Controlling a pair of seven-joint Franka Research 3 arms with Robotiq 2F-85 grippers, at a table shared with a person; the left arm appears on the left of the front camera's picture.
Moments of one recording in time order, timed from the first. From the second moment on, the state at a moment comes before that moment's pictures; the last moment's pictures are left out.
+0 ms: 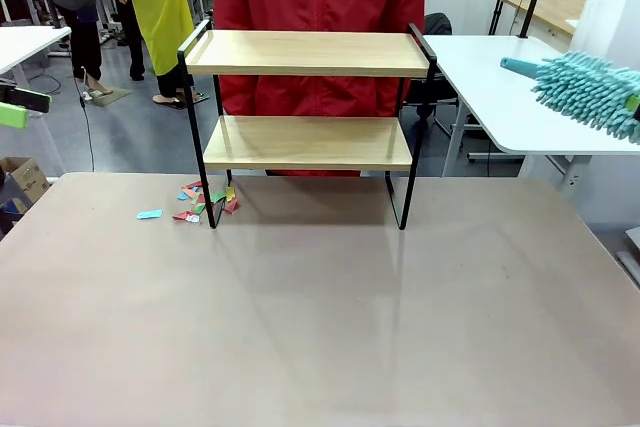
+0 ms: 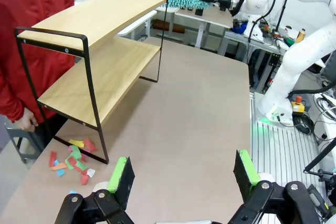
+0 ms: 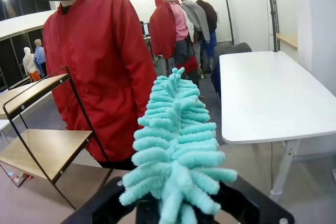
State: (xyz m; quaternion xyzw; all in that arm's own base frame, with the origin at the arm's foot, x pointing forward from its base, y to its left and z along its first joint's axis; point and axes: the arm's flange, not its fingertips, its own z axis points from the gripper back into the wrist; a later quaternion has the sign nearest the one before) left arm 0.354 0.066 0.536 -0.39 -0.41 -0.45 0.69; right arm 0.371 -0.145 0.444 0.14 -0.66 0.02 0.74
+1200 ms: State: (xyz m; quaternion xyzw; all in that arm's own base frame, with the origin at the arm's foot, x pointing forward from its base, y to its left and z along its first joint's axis) left arm 0.354 0.066 0.536 -0.39 -0.41 -0.45 0.69; right arm 0.370 -0.145 0.444 0.14 -0.66 0.02 0.74
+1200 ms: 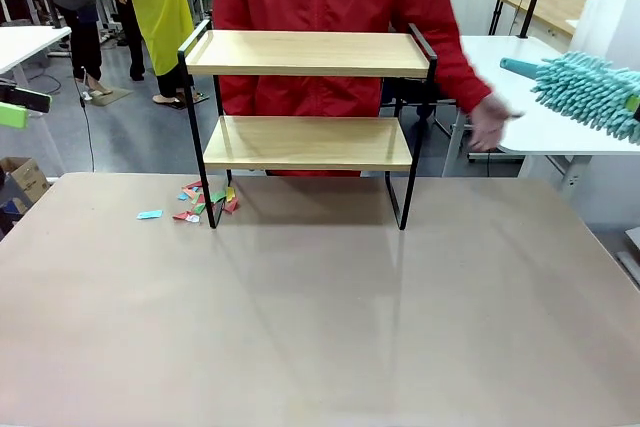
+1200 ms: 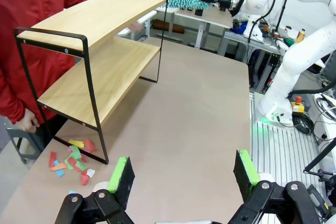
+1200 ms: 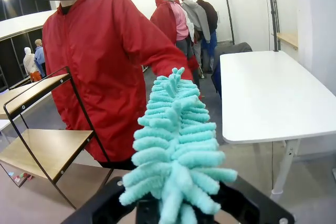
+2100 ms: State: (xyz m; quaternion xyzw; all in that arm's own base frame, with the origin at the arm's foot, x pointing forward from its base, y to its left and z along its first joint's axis) left arm 0.354 0.066 0.536 -0.39 -0.41 -0.45 0.69; right arm 0.371 -0.144 0.445 0.15 -0.66 0.02 0.74
